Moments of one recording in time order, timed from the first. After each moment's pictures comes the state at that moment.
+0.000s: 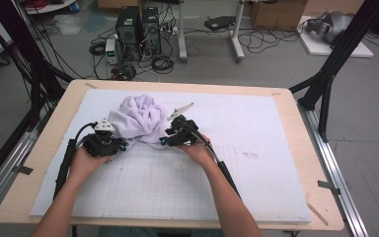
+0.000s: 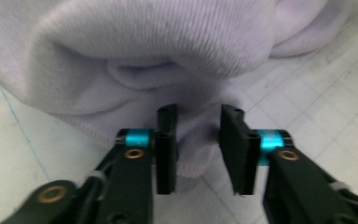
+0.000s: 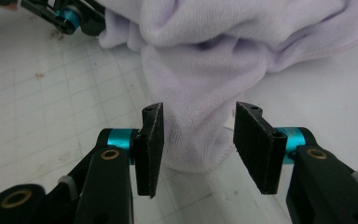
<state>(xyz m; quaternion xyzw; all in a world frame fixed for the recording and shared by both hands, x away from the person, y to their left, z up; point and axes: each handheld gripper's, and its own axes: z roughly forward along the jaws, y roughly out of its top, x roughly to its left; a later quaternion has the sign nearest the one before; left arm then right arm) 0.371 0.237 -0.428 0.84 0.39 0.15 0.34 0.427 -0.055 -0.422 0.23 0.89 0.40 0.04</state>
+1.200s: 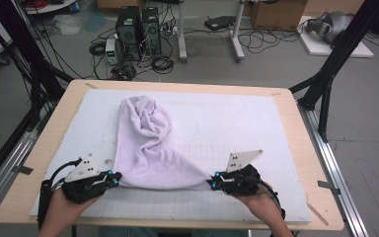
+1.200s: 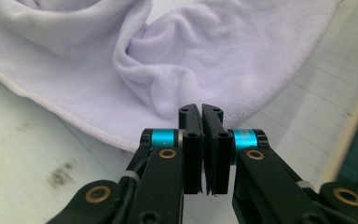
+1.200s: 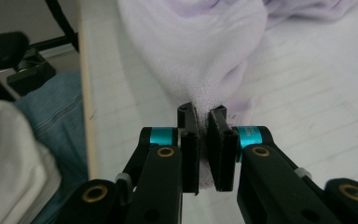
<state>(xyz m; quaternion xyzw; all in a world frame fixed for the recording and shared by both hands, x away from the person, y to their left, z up) 0.224 0.229 -0.383 0.84 0.29 0.16 0.42 0.259 -0.204 -0.390 0.18 0.89 0.43 0.03</state>
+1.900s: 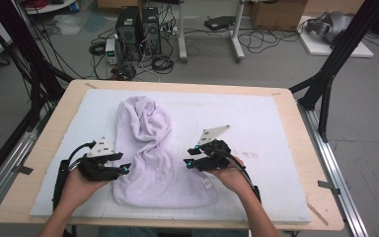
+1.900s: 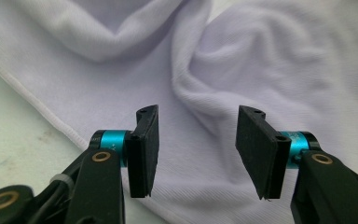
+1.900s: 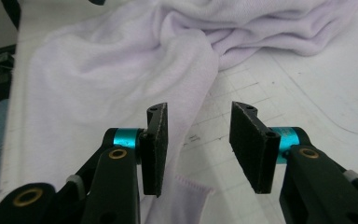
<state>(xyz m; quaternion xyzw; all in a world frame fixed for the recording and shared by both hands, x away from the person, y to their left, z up) 0.297 0.217 -0.410 0.85 0.33 0.16 0.37 0.341 -0.139 -0.401 0.18 0.89 0.42 0.05</state>
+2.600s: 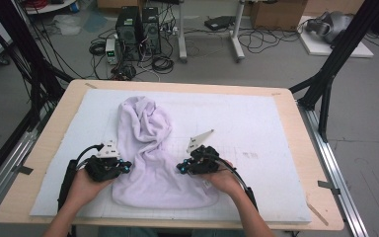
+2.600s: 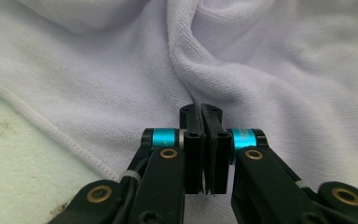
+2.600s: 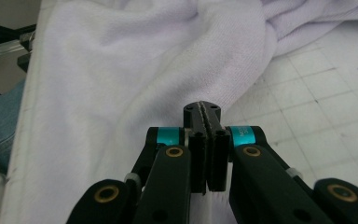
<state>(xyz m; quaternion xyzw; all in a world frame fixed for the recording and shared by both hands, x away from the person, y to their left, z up) 0.292 0.215 -0.421 0.86 0.32 0.14 0.37 0.334 -0.125 -0.422 0.14 0.90 0.41 -0.02</state>
